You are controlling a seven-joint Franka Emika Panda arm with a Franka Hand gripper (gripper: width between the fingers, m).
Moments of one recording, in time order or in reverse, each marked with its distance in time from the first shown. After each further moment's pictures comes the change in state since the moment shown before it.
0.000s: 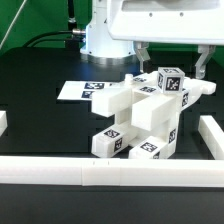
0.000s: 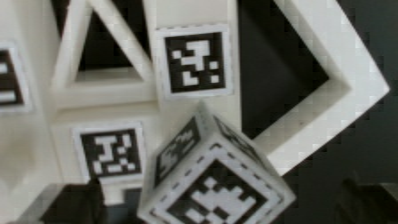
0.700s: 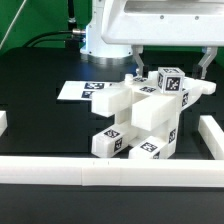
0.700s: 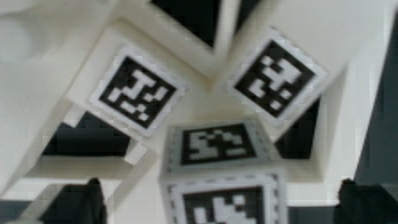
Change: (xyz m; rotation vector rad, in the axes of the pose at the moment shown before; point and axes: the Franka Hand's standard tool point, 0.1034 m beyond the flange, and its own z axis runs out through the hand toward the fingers) arm -0.001 0.002 0.005 -0.070 0.010 -0.647
